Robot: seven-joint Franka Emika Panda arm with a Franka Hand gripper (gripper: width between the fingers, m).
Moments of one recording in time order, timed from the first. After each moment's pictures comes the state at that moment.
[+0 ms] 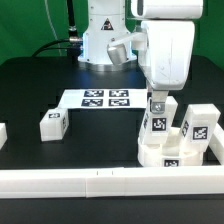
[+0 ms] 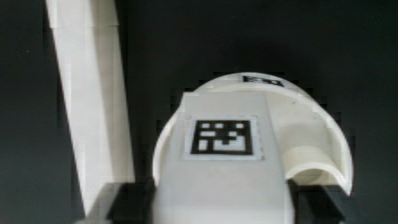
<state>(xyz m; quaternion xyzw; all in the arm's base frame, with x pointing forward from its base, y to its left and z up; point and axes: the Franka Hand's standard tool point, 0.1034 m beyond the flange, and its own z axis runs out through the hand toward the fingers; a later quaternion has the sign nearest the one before) 0.600 0.038 0.088 0.72 0.69 0.04 0.06</state>
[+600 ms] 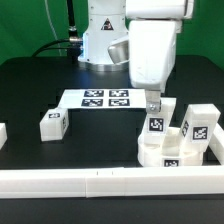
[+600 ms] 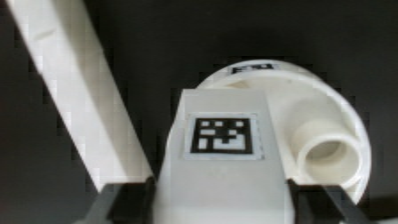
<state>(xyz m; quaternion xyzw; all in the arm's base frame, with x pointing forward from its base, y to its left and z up) 0.600 0.038 0.088 0.83 0.56 0.05 0.05</state>
